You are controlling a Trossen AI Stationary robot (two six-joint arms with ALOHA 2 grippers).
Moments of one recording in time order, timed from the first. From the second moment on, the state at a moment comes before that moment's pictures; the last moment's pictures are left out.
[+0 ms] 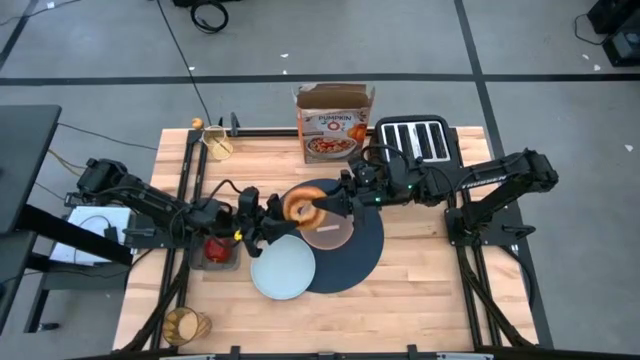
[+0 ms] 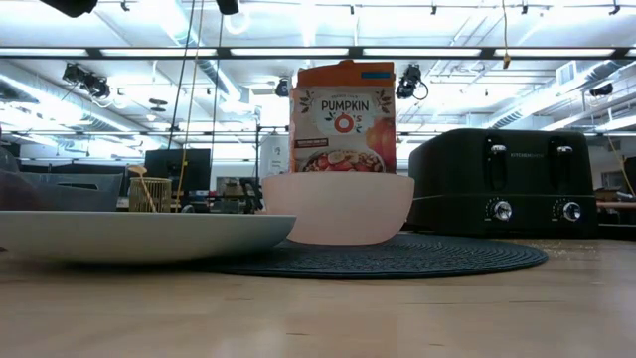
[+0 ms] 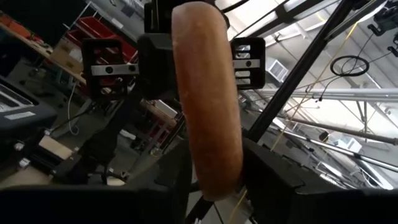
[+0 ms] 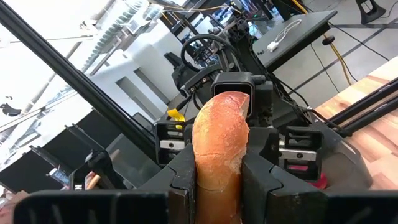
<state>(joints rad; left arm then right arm) -0.31 1.27 0.62 1.05 -0.32 -0.59 0.14 1.42 1.22 0.24 0.02 0.71</state>
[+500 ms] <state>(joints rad) -0.32 1.27 0.62 1.05 -0.29 -0.57 0.15 1.40 1.22 0.25 0.01 0.65</state>
